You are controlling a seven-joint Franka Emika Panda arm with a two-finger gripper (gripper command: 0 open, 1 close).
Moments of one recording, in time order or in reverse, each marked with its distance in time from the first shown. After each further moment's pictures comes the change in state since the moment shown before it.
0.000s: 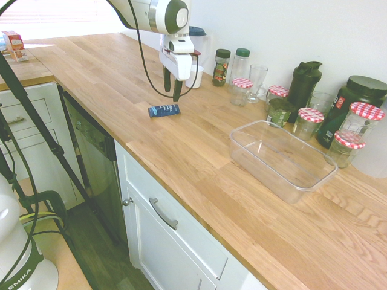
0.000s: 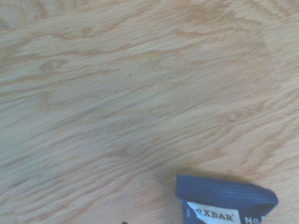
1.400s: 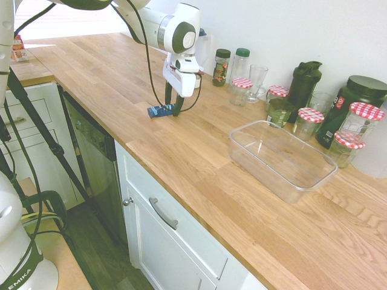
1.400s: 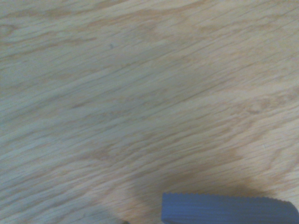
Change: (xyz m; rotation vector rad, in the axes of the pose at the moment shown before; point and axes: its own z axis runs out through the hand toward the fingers) arm 0.012 -0.002 0.040 -0.067 -0.073 -0.013
